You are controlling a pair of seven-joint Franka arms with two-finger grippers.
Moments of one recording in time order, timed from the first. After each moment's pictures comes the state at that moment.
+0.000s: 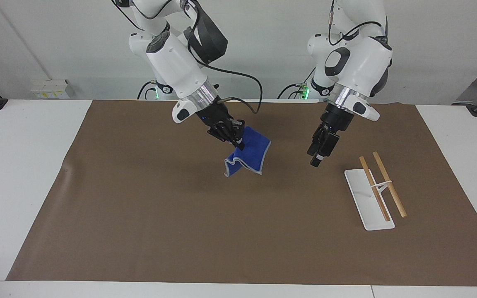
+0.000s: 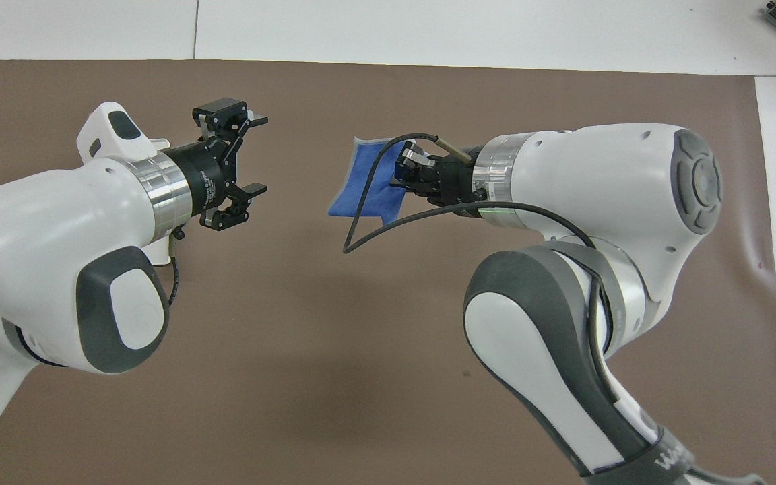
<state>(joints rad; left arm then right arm) -0.22 0.01 -0.21 -2.00 -0.47 2.66 -1.36 0.10 0.16 0.38 -1.72 0.48 2.34 0.66</state>
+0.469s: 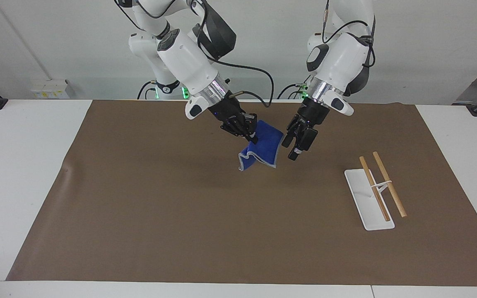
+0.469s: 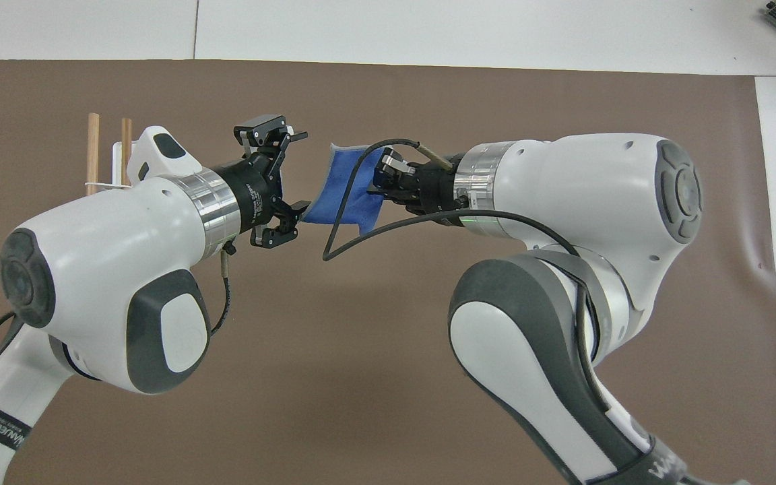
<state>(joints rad) -0.29 0.01 -0.21 -2.01 -0.47 2.67 -1.55 0.12 0.16 0.38 -1.72 0.54 2.34 0.66</state>
